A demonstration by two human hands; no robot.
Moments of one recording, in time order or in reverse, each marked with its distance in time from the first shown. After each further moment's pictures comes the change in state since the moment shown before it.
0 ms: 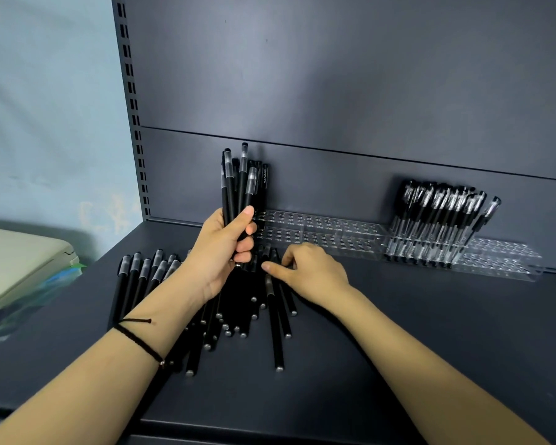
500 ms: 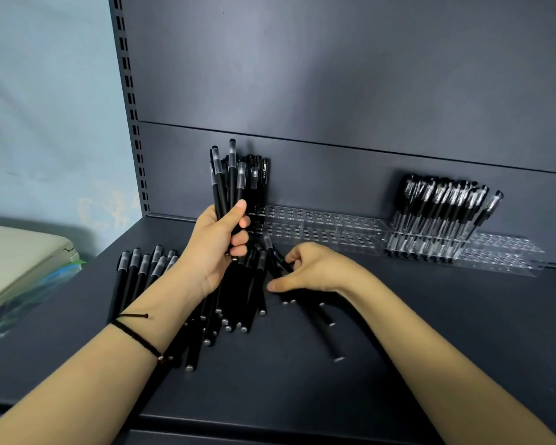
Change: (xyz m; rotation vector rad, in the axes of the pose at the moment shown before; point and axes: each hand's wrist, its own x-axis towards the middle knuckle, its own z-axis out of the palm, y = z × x) left_hand 0.002 0.000 -0.003 -0.049 0.060 -0.009; right_hand -0.002 0.001 -0.022 0.172 -0.316 0.069
